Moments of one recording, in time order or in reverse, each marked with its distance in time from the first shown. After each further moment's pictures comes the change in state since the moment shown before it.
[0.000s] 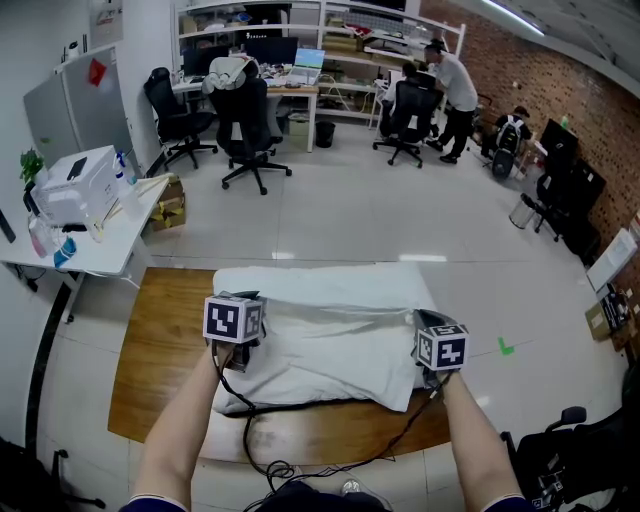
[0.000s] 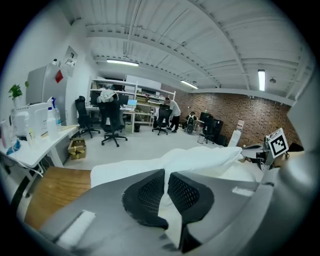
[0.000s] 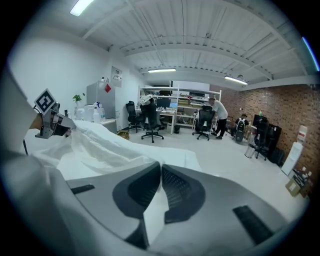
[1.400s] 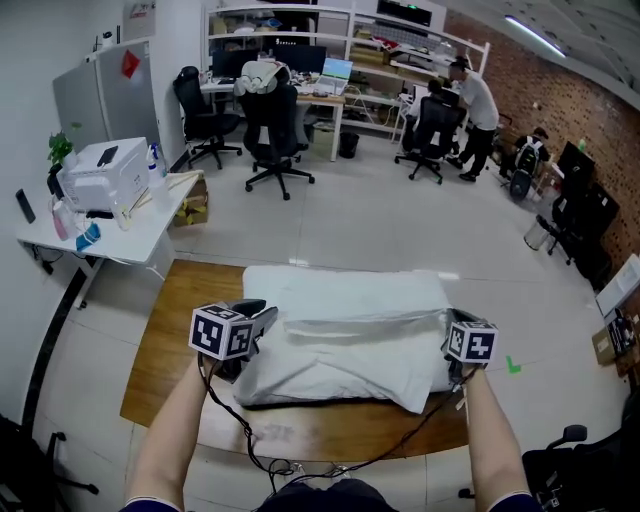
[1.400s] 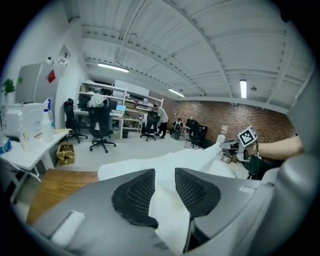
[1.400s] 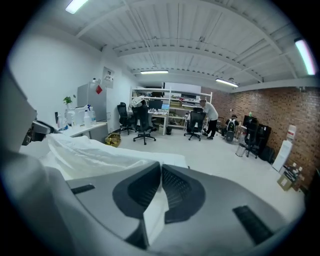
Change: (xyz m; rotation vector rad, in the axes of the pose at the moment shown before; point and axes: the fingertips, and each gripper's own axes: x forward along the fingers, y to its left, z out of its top) left arm -0.077 0.007 -0.016 0.045 -0.085 -0.171; right arm -0.015 -0.035 0.018 0.052 0.004 -0.104
